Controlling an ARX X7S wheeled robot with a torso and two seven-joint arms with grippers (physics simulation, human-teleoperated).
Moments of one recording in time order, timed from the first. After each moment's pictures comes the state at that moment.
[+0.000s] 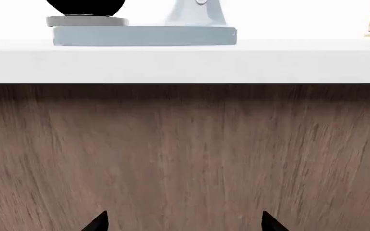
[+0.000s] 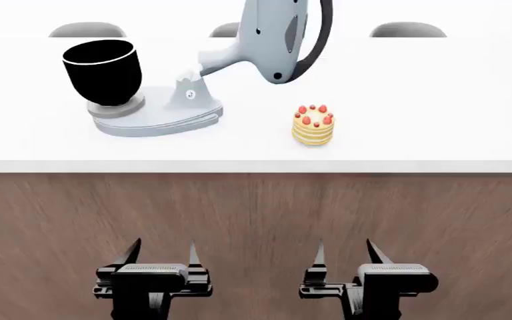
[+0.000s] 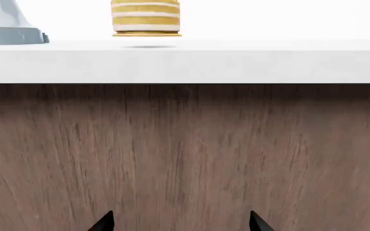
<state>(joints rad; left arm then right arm) 0.00 0.00 0.00 0.00 0.00 0.00 0.00 0.00 0.00 0.00 0.00 0.00 0.00 0.00</state>
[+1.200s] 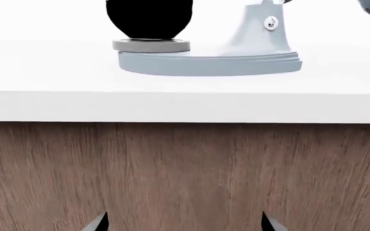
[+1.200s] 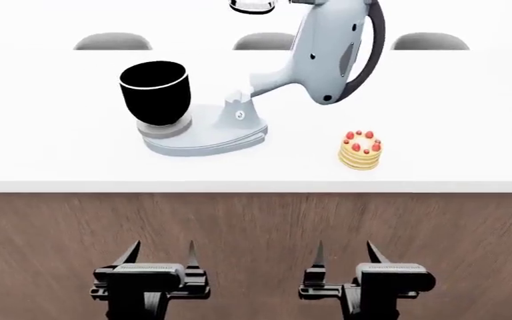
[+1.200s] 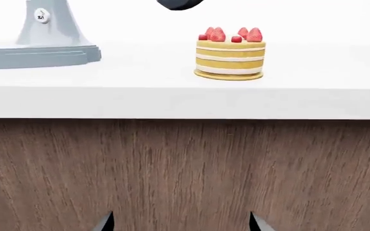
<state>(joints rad) 0.02 -0.11 0.10 0.09 -0.12 -0.09 -0.09 0.00 0.09 -0.12 -0.03 0.08 0.06 0.14</state>
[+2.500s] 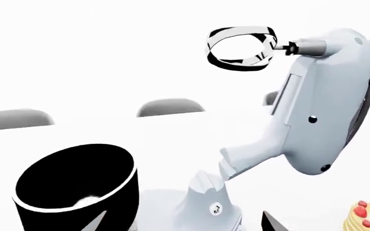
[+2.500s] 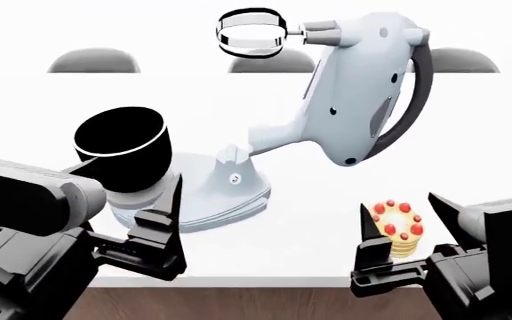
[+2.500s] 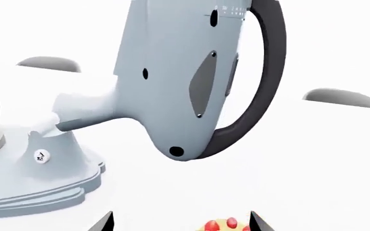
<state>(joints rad) -0.73 -0.76 0.01 0.96 -2.05 -0.96 -1.28 0.35 0.84 0.09 -0.99 1.63 0.97 1.01</state>
